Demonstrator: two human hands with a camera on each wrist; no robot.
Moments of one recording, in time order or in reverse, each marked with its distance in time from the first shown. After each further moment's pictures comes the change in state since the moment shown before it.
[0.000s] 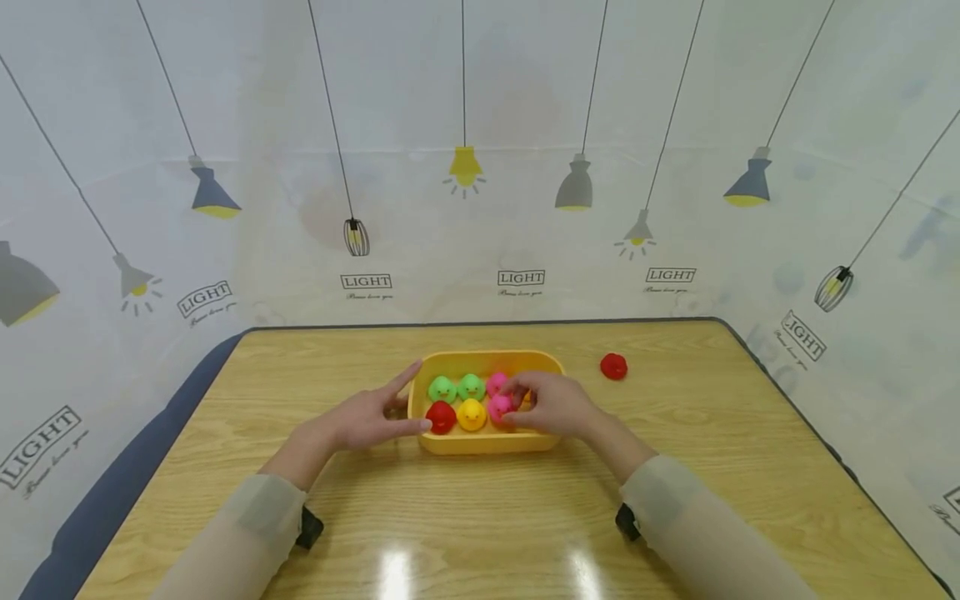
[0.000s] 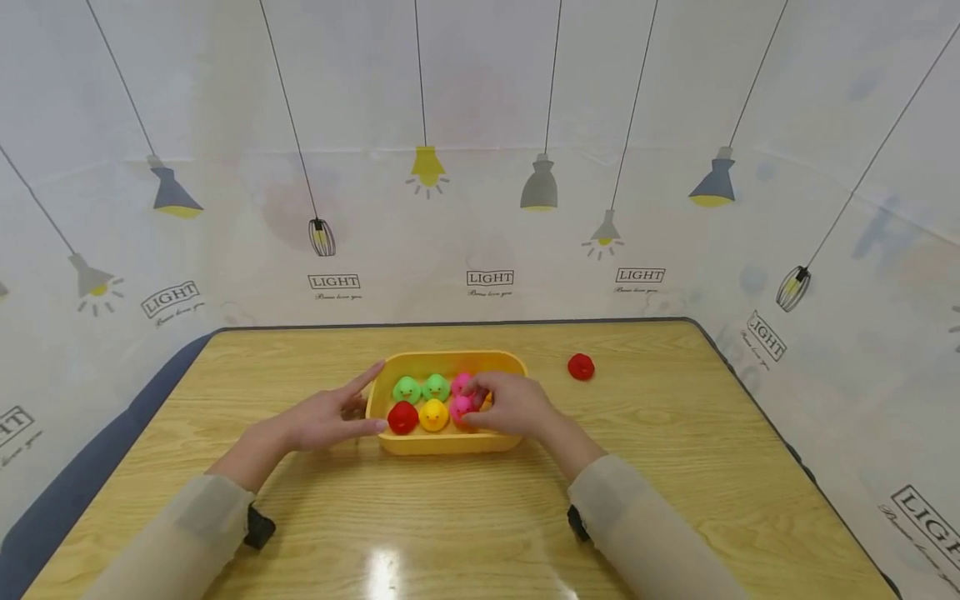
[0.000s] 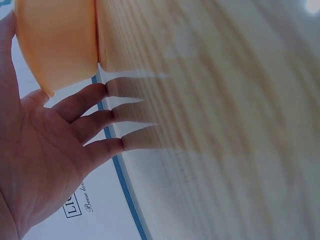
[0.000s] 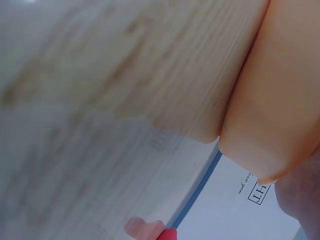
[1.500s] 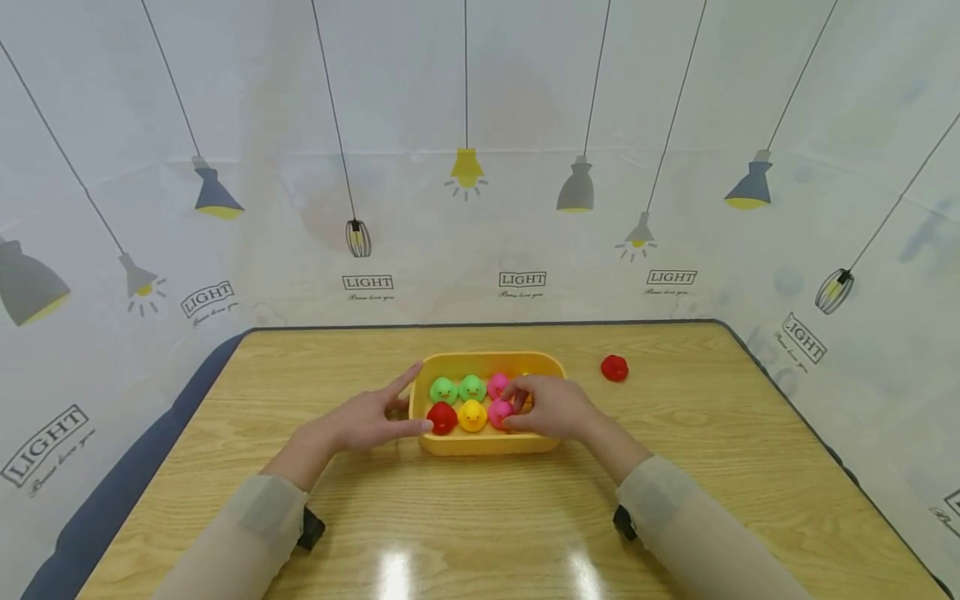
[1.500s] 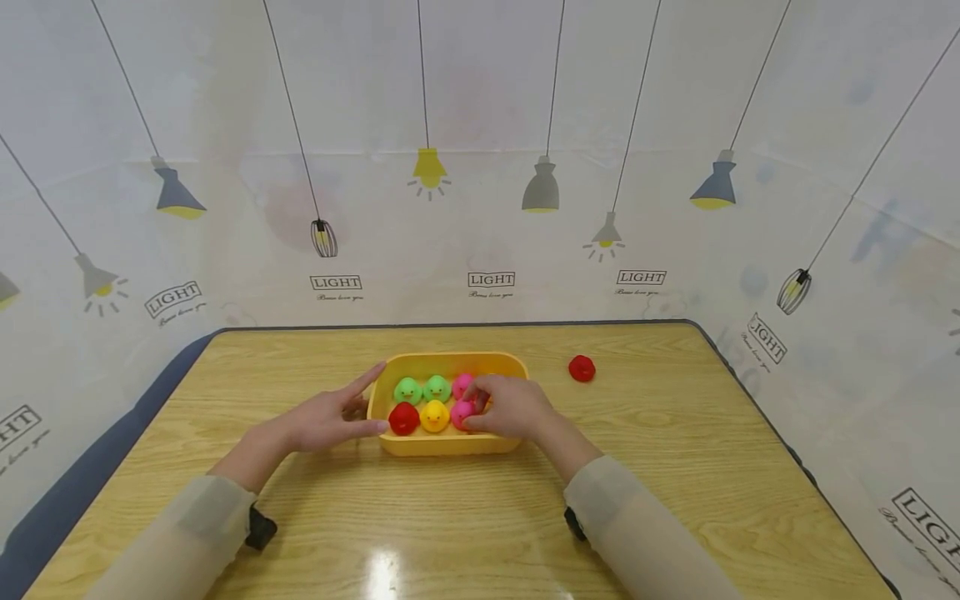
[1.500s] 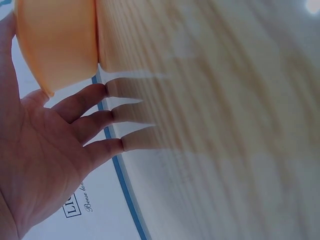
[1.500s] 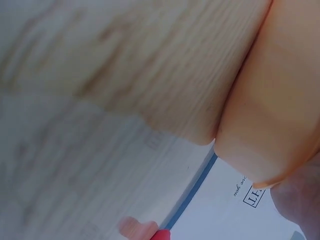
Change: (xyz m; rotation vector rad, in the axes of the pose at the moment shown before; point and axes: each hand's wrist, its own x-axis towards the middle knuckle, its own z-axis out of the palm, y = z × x) left_hand -0.001 -0.001 0.002 -0.007 0.010 0.005; right_hand 0.002 -0.007 0.000 -0.106 -0.028 0.037
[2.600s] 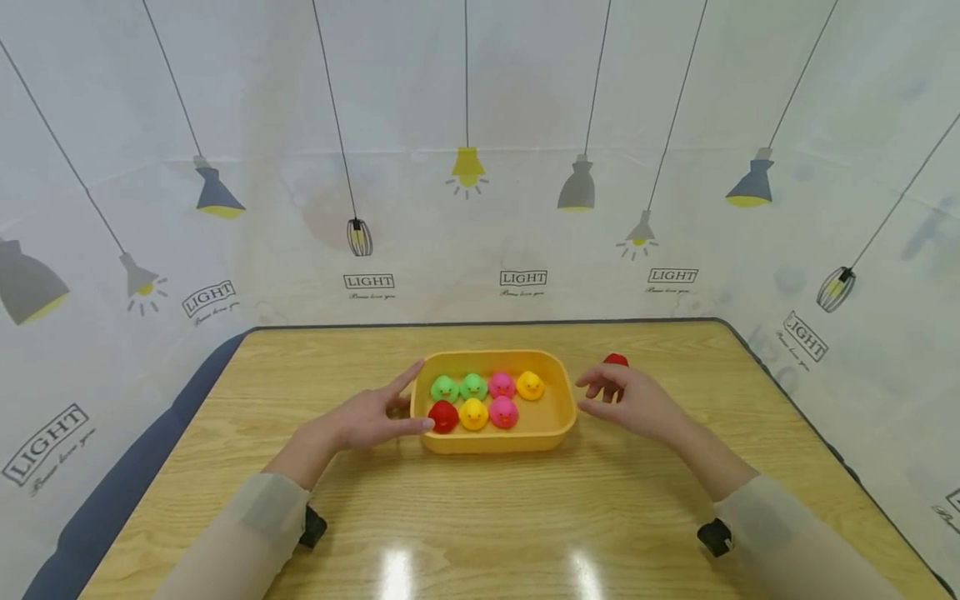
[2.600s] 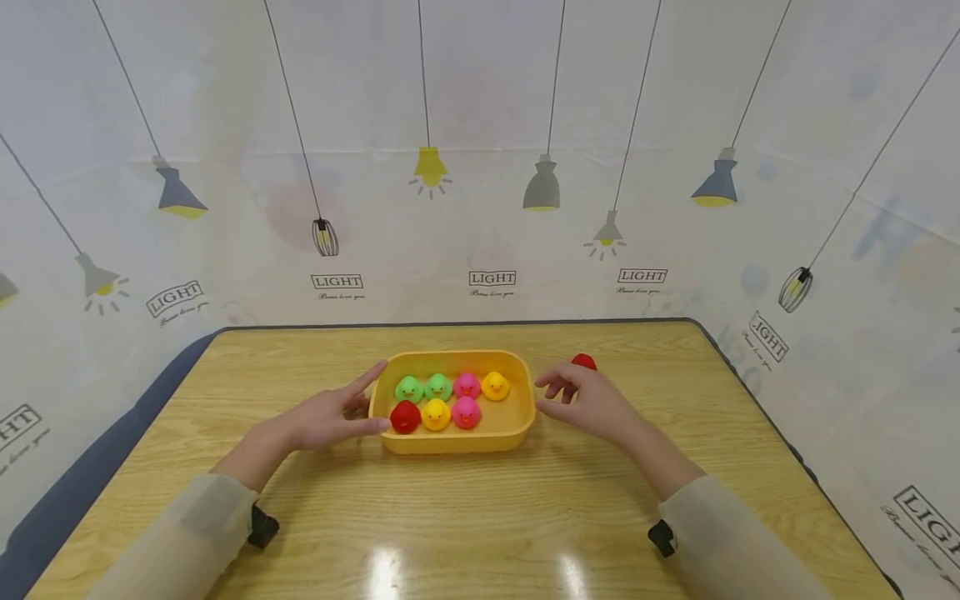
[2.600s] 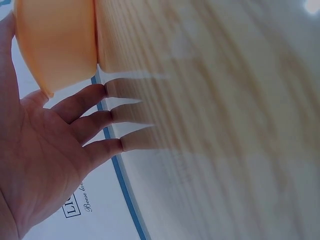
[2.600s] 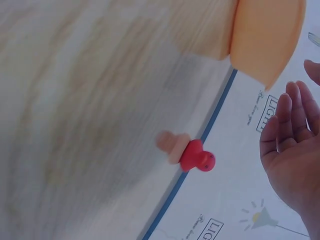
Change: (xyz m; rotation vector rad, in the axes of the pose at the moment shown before) left_hand 0.002 0.000 0.000 -0.005 0.002 -0.024; right_hand -0.066 0.071 -0.053 0.229 0.182 -0.074
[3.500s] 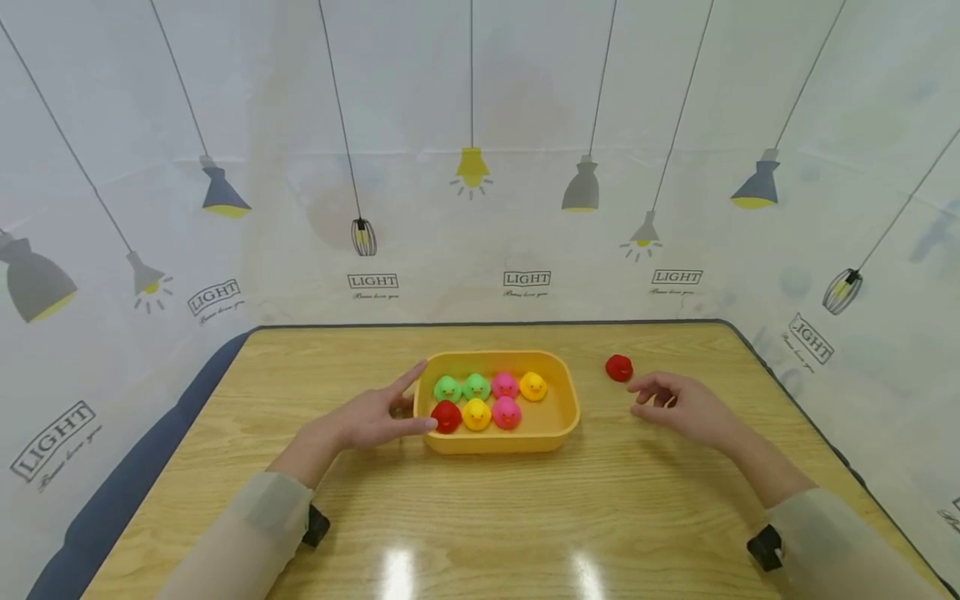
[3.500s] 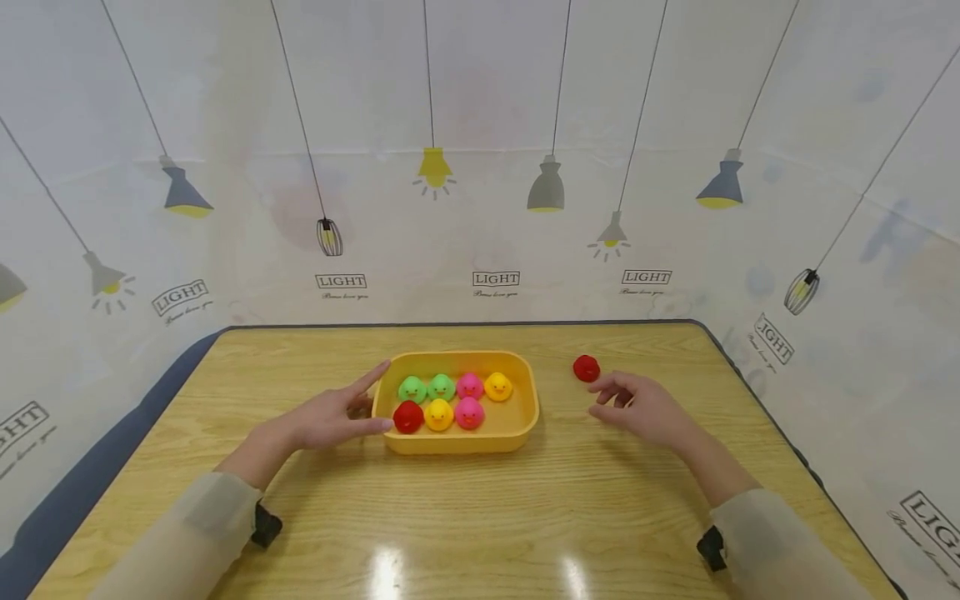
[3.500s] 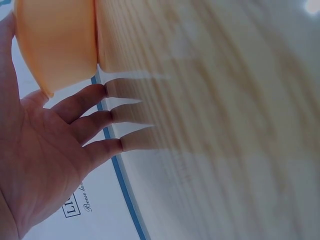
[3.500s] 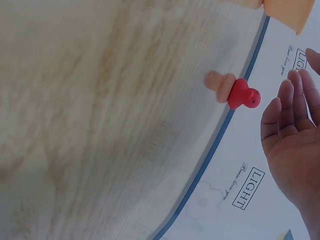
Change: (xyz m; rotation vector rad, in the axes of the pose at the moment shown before) left_hand 0.000 -0.003 0.002 -0.012 0.006 0.019; right_hand -0.031 0.055 -0.037 0.017 -0.014 0.072
